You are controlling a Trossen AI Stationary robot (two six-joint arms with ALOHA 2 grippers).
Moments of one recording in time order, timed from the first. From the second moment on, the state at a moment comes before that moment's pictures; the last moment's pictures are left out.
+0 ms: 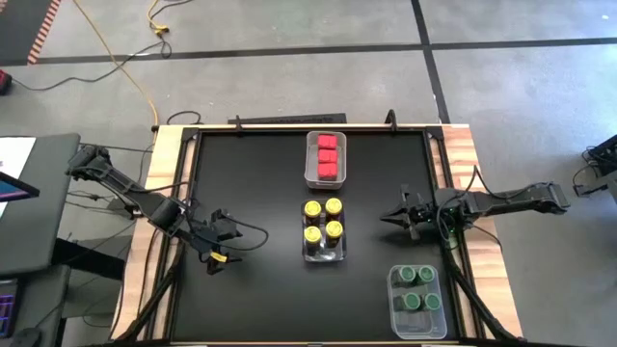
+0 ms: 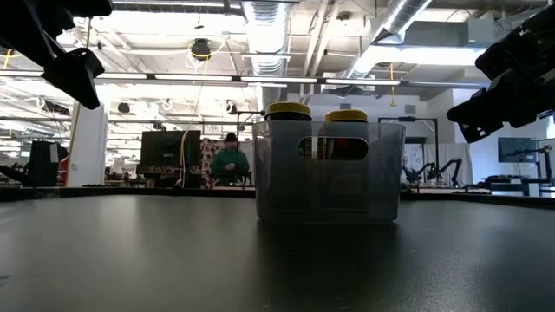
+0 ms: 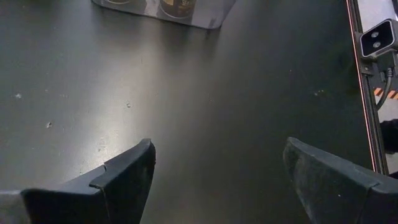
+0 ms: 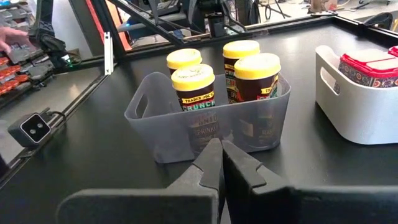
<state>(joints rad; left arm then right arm) -0.55 0.93 0.68 -0.57 -0.27 -0.63 0.08 0.24 0.01 0.01 0.00 0.18</state>
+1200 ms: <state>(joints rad) -0.55 0.93 0.68 -0.30 -0.44 -0.27 0.08 0.24 0.01 0.01 0.00 0.18</state>
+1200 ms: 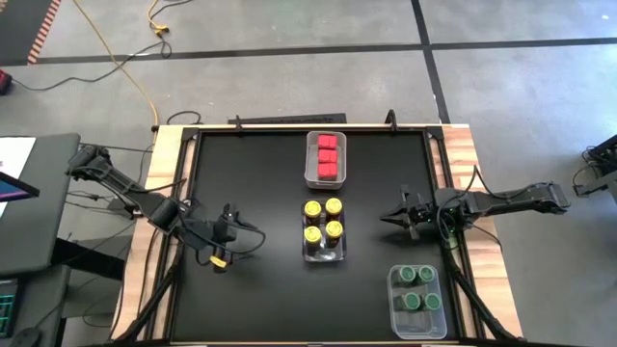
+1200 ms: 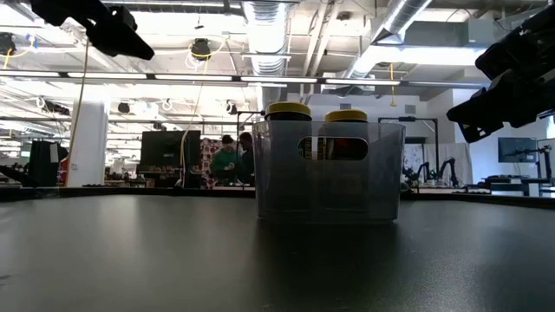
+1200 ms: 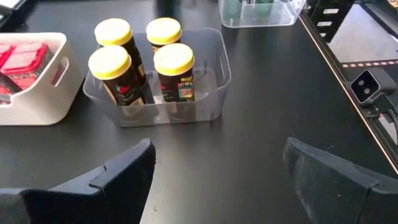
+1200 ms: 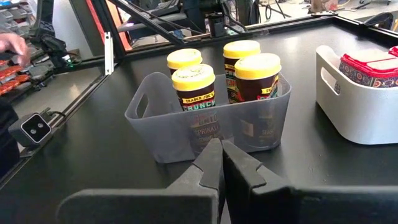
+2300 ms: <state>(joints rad) -0.55 0.93 0.68 -0.34 -0.43 -0.49 0.08 0.24 0.01 0.01 0.00 0.18</state>
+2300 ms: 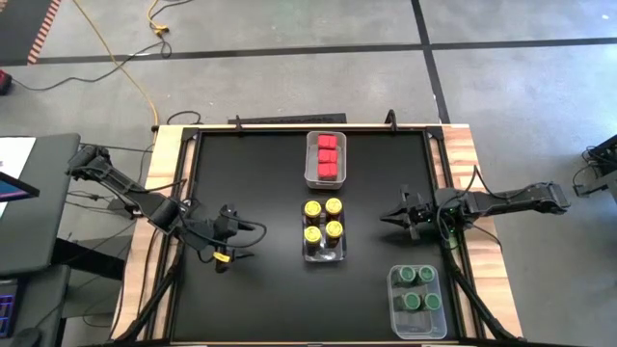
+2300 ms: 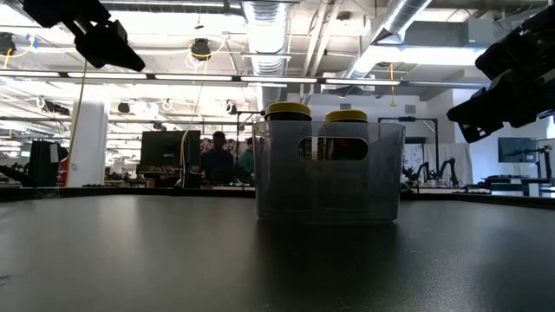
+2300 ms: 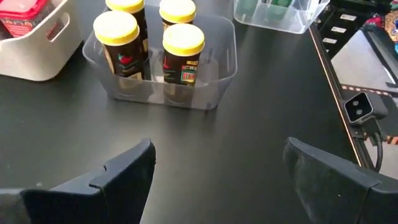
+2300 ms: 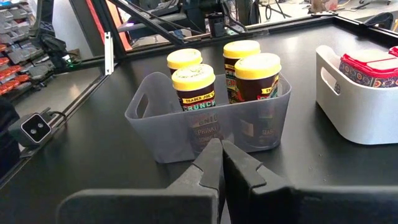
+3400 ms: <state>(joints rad) -0.44 0.53 0.30 0.02 -0.39 -0.24 0.08 0.24 0.01 0.01 0.00 0.18</state>
